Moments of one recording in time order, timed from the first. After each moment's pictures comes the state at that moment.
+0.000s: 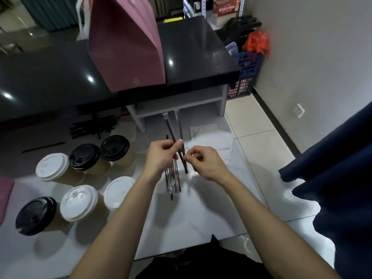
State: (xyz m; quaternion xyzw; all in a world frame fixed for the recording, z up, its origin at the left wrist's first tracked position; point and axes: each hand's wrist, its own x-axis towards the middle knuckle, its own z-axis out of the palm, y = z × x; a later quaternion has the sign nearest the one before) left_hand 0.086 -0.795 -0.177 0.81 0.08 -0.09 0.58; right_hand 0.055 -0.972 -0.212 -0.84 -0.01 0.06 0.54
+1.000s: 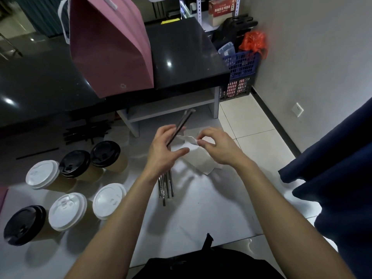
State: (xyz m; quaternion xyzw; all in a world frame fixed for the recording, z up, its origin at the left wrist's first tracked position) left_hand 0.107 -0.818 -0.183 0.88 -0.11 -0.01 0.47; right_hand 0.099 -1.048 -0.200 -0.90 -0.08 -0.01 0.43
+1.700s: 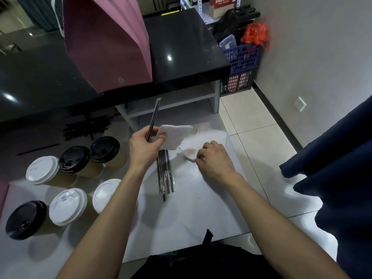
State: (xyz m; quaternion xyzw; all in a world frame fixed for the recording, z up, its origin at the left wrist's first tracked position) left_hand 0.114 -0.781 -0.184 0.88 0.04 0.07 0.46; right_hand 0.074 -1.018 -0.265 -0.98 -0.07 -0.01 0.20
